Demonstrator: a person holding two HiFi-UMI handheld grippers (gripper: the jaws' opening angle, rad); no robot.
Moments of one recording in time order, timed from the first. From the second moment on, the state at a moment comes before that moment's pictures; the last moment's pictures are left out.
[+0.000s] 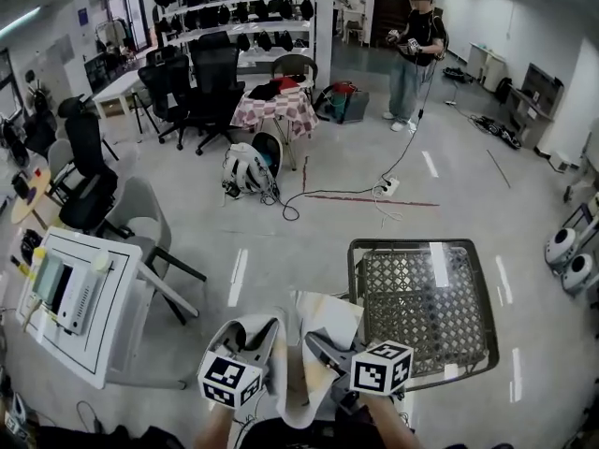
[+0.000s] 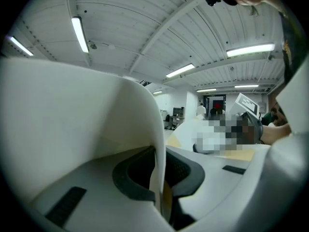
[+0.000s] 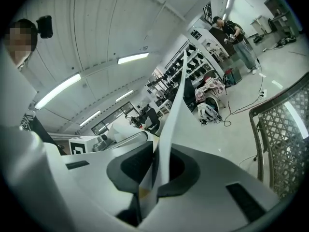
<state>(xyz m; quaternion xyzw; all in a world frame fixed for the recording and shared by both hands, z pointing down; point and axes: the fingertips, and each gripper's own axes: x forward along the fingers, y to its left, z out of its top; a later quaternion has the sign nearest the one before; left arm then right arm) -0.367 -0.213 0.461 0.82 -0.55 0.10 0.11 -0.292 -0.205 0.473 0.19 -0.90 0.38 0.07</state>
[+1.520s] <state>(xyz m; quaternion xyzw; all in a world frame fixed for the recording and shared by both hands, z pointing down) 0.030 -0.588 0.461 0.87 -0.46 0.16 -0.09 0.326 -0.500 0.440 0.59 -0.70 0.34 -0.23</state>
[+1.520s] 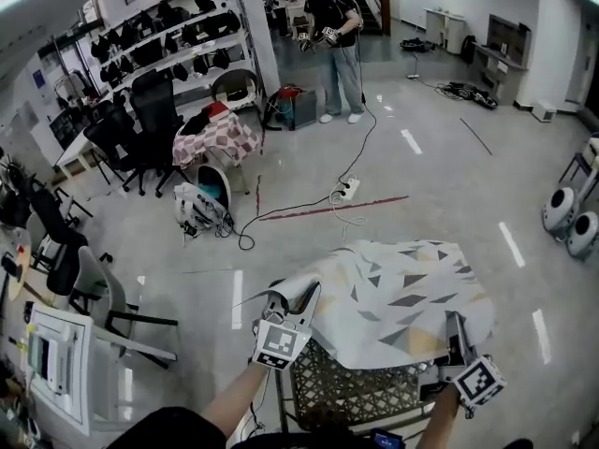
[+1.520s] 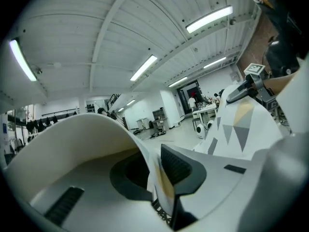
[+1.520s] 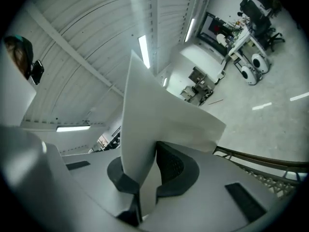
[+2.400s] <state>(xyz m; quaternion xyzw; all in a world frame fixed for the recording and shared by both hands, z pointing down) -0.052 -0.417 0.583 0.86 -0.45 0.14 0.22 0.311 -0.284 0.537 0.67 -0.58 0.42 -0.21</state>
